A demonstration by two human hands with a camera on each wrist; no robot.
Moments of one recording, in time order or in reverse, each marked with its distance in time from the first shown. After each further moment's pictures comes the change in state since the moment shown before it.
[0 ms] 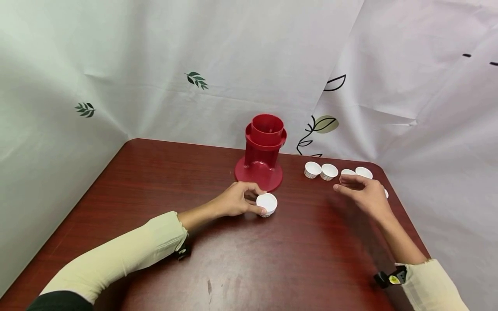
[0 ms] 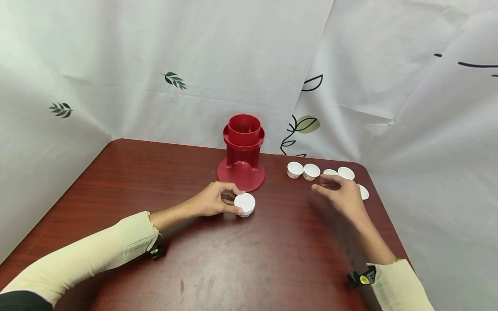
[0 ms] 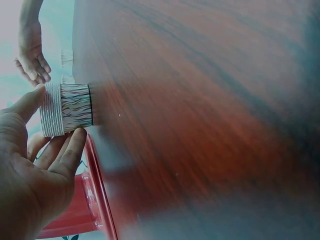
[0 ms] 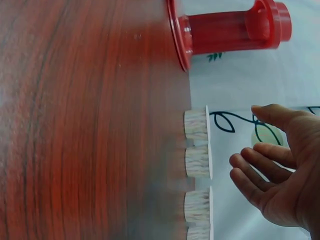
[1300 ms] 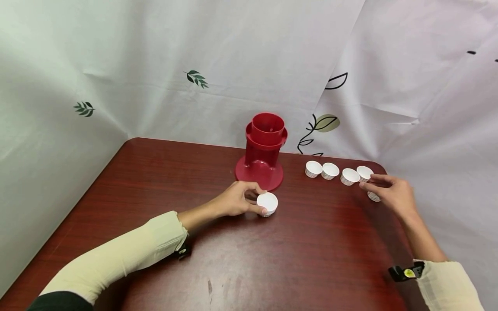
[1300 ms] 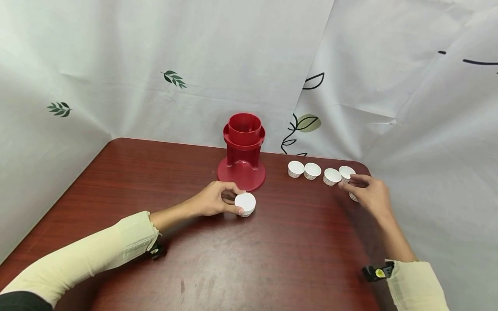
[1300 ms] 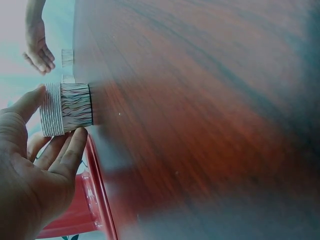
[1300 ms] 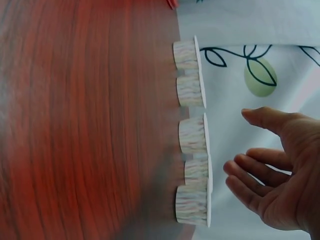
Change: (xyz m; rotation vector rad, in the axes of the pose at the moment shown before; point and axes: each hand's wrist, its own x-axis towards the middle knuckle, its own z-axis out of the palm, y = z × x) left_hand 0.001 0.000 0.001 -0.011 -0.002 -0.002; right_hand 0.015 0.054 -0.039 -0.057 0.048 0.116
